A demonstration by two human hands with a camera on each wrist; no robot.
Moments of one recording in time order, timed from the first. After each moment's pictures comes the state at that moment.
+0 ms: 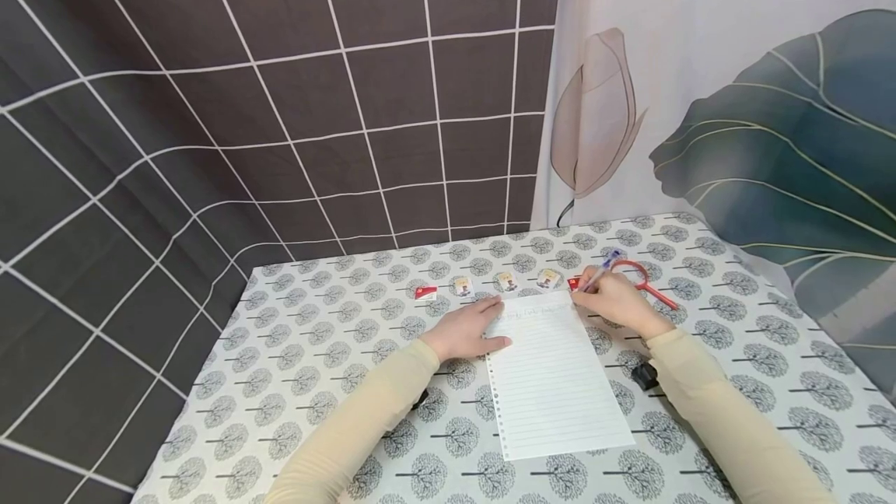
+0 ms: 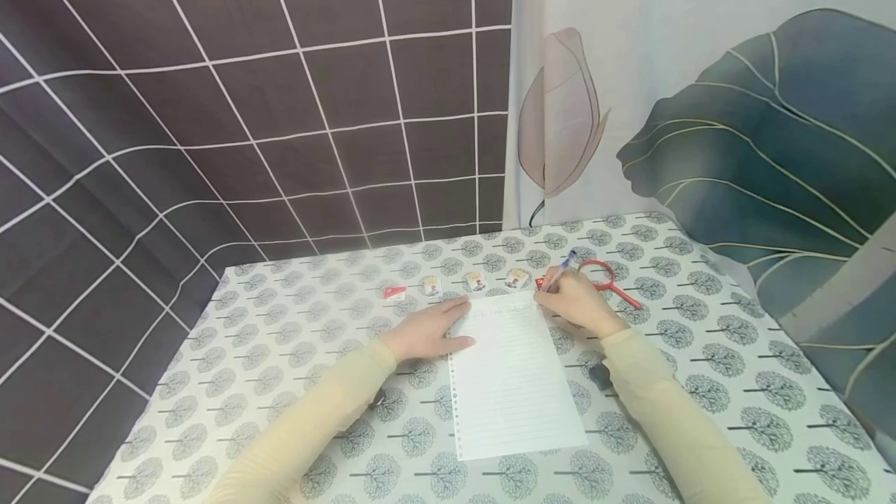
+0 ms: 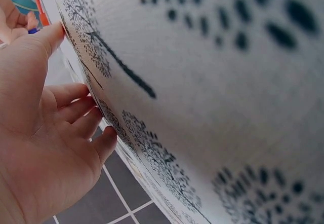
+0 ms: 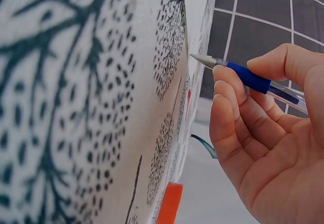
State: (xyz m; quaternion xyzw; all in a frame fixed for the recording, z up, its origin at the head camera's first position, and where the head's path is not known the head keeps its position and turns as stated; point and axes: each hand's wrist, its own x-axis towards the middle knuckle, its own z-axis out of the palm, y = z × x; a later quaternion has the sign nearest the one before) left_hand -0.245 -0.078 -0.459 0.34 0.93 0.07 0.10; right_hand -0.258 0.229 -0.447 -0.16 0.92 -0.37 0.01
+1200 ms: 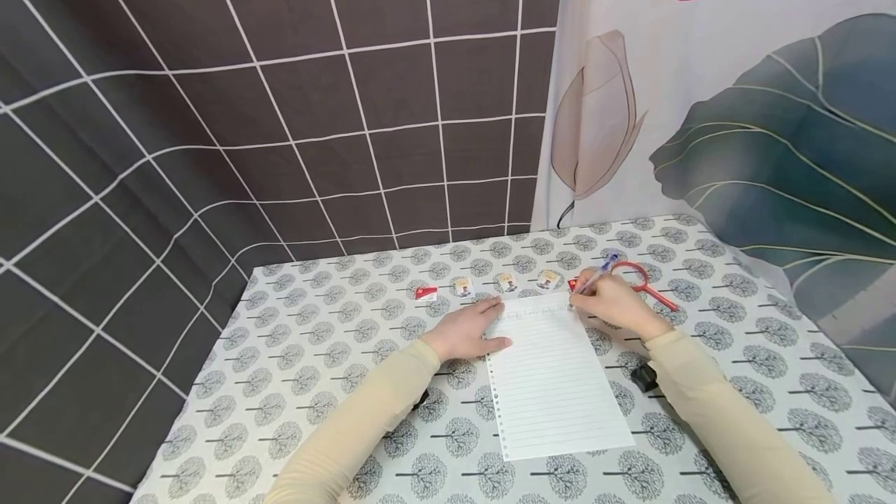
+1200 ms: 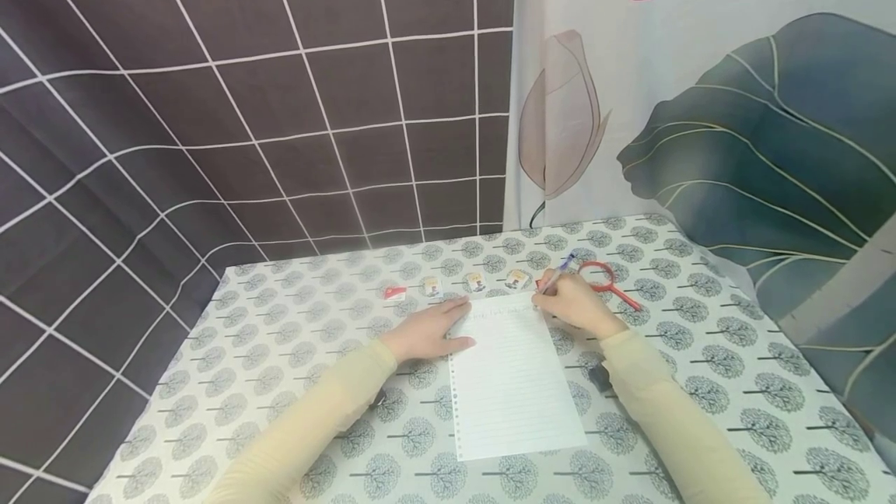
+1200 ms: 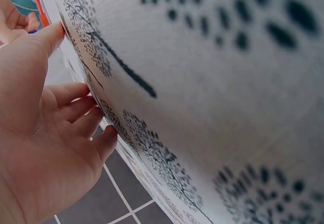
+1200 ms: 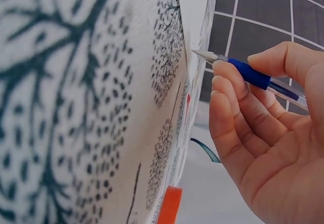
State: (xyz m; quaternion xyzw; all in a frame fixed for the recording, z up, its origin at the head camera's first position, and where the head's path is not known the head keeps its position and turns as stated) left_hand -0.244 -0.077 -0.458 0.34 0.93 0.07 0.09; right_hand -0.256 0.227 -0.446 -0.16 0.91 -0.37 0.03
